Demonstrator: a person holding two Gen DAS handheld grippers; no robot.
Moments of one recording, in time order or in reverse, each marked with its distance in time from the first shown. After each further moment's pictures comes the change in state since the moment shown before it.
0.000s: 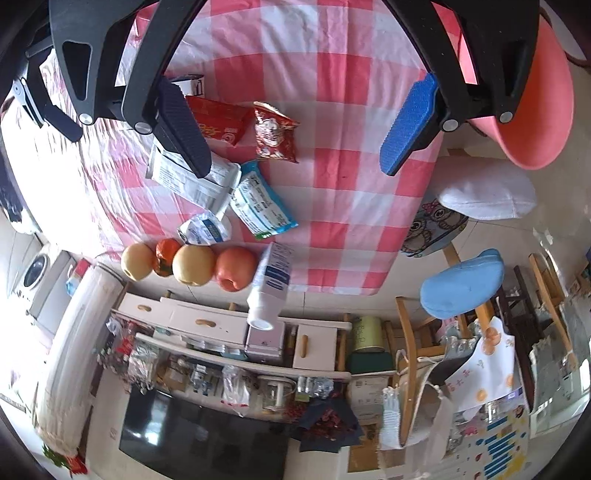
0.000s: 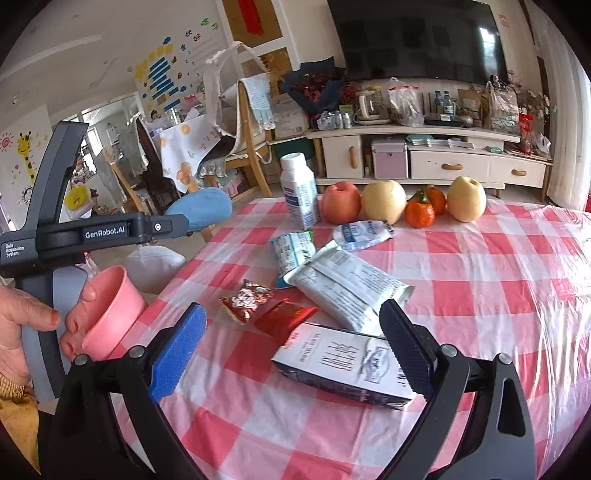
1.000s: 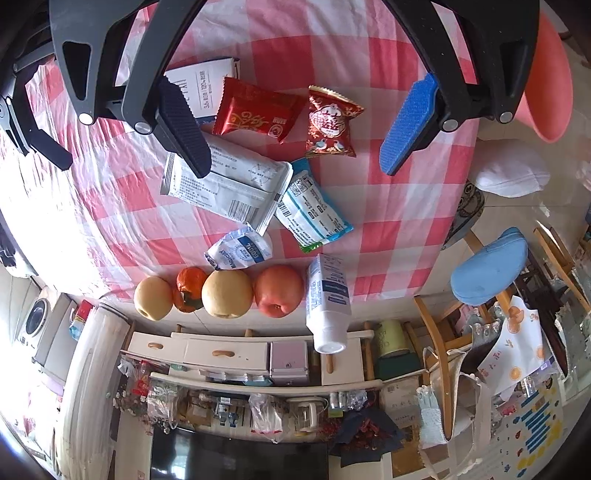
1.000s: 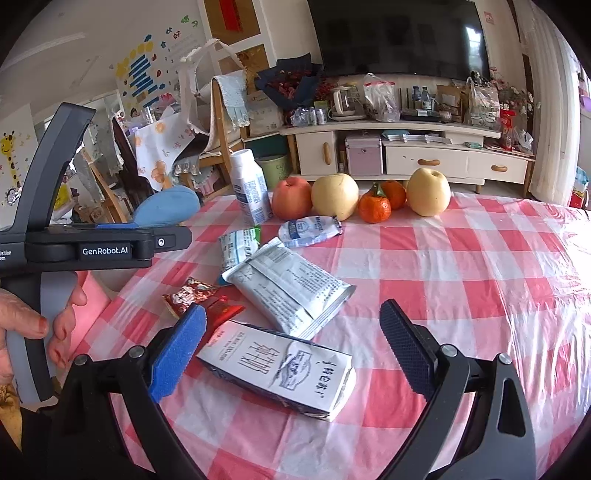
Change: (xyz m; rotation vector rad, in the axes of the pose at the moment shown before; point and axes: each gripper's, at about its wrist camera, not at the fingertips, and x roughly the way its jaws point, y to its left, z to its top) left arm 0.040 -0.076 0.006 0.127 0.079 0.022; right arm 0.005 -0.055 -0.001 0.010 0.017 -0.078
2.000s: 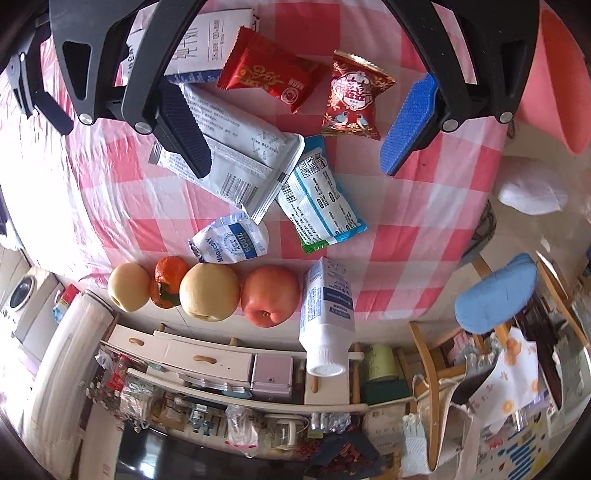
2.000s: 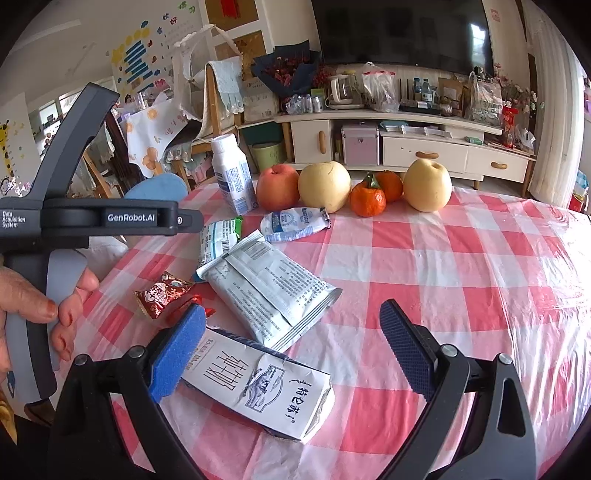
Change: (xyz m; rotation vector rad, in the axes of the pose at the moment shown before) left arm 0.053 -0.001 0.024 -0.126 0.069 0.007; right arm 0.033 -0.015 0.008 -0.024 0.052 -0.021
